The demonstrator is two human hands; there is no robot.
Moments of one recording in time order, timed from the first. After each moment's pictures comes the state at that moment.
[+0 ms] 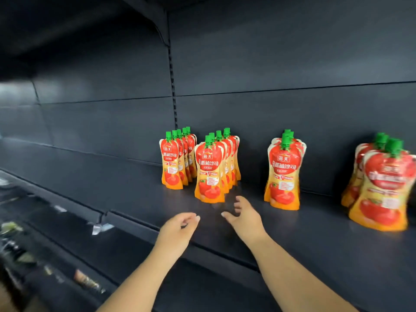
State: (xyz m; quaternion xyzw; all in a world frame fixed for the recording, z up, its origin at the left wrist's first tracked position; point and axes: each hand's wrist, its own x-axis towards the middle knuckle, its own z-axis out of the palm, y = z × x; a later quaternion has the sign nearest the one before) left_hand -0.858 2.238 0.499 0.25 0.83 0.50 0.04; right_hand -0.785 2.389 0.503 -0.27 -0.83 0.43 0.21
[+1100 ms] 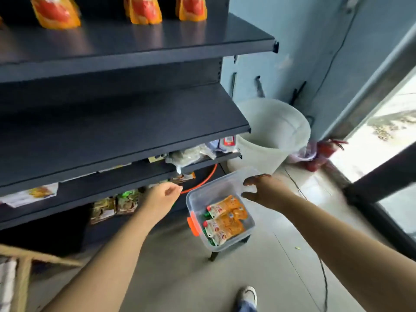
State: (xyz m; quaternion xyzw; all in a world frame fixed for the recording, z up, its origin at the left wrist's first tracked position) left_hand -0.324 2.211 0.324 0.52 0.74 0.25 0.35; right_hand -0.074 2.263 0.337 -0.58 -0.80 0.16 -0.05
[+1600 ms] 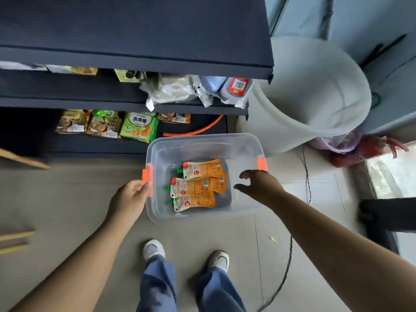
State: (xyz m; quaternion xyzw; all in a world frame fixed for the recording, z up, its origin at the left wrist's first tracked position) left_hand -0.191 2.234 0.143 0.24 0.87 0.25 0.36; right_hand 0.040 2.390 0.149 -0.52 -0.79 0.27 -0.19
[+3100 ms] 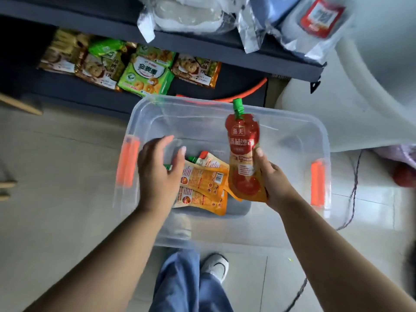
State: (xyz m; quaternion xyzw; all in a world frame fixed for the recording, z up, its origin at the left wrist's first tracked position) left_hand -0.153 2.317 -0.042 0.30 0.86 0.40 0.10; right_hand 0.008 2.449 -0.049 -0.50 -0.44 0.74 0.05
